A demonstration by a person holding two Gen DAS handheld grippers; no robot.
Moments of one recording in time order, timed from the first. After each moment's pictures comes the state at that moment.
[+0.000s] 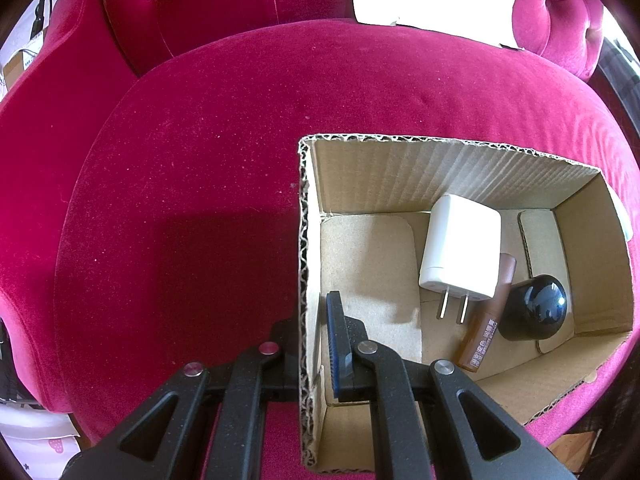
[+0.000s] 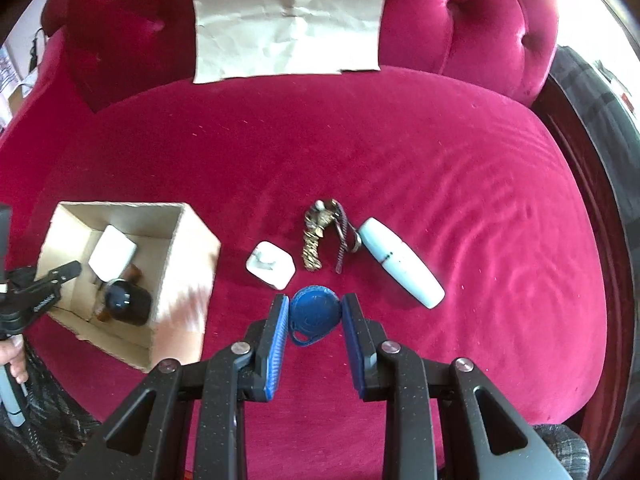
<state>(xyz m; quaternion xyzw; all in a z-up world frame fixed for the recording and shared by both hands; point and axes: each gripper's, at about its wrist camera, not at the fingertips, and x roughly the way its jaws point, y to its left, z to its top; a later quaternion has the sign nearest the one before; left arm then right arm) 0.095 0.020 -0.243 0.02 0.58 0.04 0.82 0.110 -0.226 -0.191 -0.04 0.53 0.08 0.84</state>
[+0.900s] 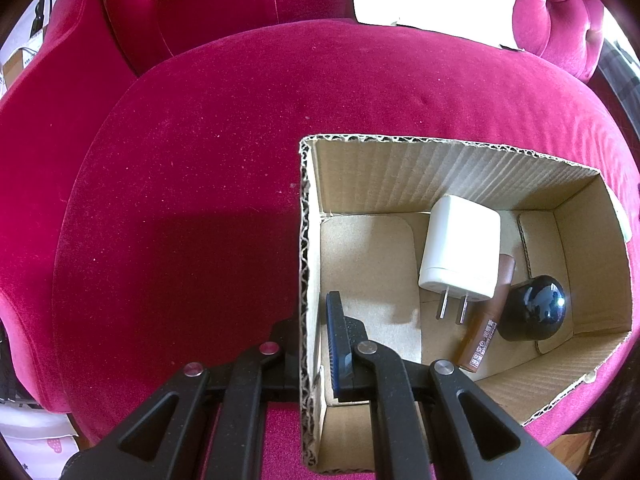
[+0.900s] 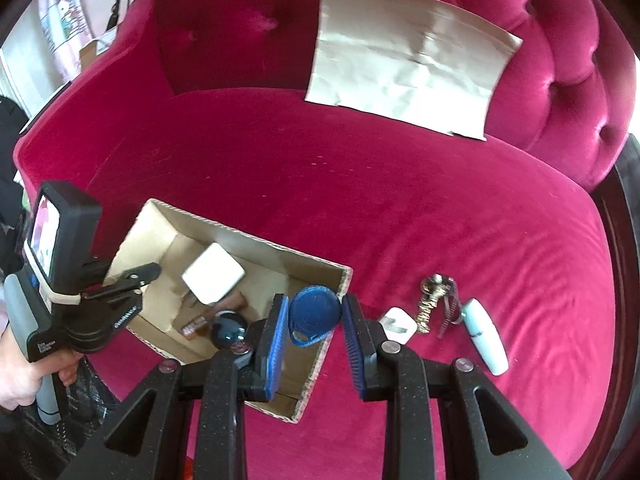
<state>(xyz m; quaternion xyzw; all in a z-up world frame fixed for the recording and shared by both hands) 0.095 0.020 -0.243 0.02 0.58 0.04 0.82 0.112 -0.117 -0.161 -0.10 0.50 0.19 0.84</state>
